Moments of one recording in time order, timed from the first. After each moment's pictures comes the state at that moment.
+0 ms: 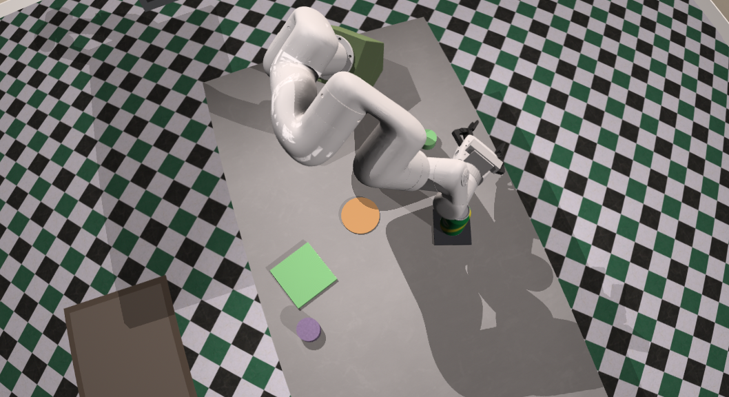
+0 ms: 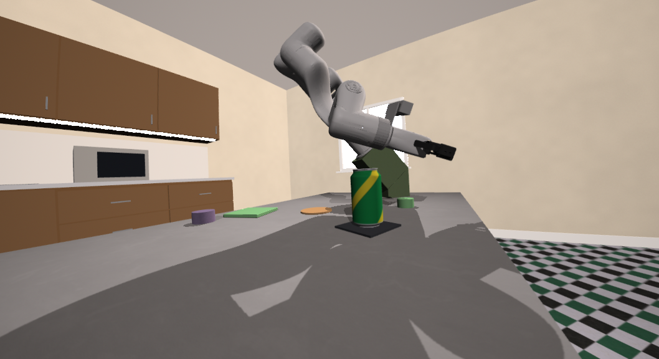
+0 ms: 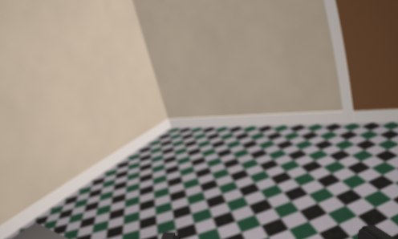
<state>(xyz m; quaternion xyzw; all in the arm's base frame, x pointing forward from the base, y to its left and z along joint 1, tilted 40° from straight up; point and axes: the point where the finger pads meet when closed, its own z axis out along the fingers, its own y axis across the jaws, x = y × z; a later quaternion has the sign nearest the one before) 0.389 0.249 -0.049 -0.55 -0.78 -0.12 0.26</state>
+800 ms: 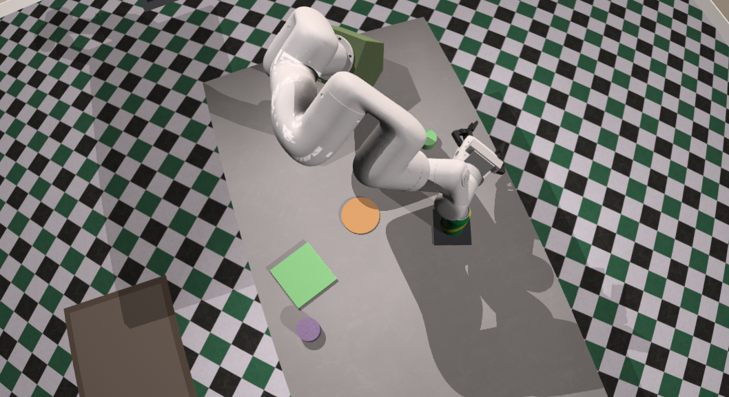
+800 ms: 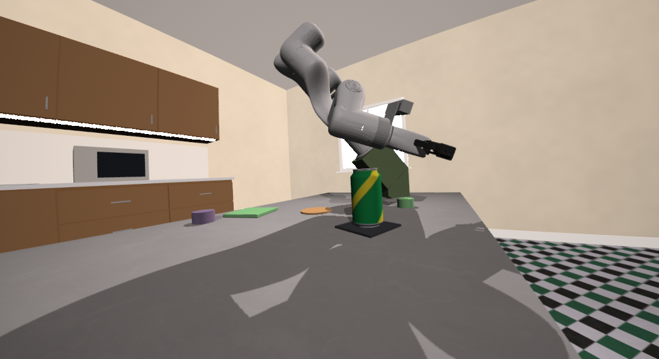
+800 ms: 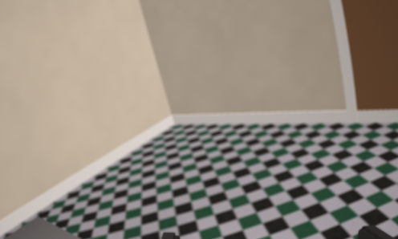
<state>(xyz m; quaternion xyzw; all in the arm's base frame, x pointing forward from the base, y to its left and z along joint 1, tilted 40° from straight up) 0.389 0.248 -0.048 -0.55 -0.79 -0.12 0.26</state>
